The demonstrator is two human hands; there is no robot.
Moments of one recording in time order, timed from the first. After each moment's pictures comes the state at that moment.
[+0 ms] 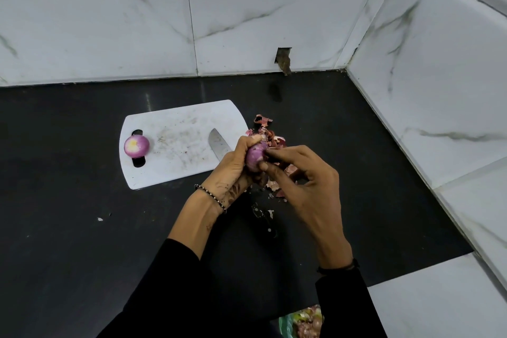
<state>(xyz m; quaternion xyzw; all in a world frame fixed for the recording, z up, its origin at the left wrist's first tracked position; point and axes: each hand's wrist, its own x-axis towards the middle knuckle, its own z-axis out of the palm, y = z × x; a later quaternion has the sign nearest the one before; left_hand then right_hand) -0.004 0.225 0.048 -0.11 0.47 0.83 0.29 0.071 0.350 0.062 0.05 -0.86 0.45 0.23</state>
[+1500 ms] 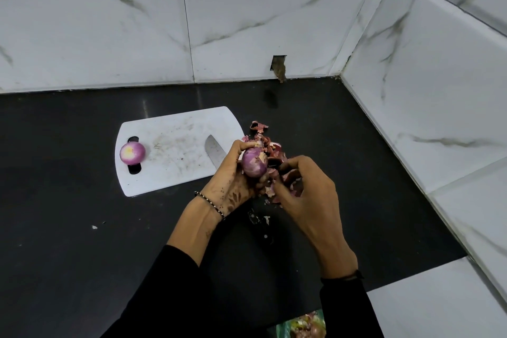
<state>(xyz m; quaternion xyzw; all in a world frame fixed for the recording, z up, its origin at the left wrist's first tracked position) -0.004 0.227 0.051 -0.12 0.44 0.80 0.38 0.078 0.362 0.057 -0.02 -0.93 0.34 0.15</state>
